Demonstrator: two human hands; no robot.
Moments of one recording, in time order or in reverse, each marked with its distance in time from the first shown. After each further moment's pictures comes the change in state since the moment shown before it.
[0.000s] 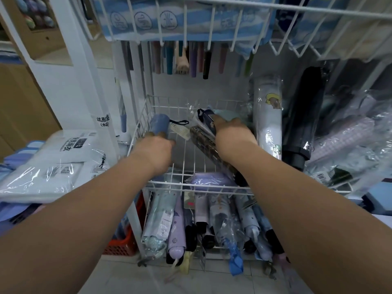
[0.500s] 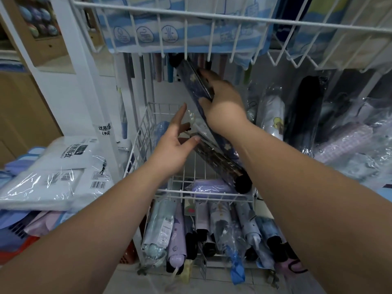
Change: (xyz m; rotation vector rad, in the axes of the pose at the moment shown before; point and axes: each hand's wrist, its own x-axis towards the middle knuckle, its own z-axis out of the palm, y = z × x) left_hand -0.007 0.037 -0.024 -1.544 0.300 0.060; right_hand 0.029 -0.024 -0.052 0.629 0.381 -0.208
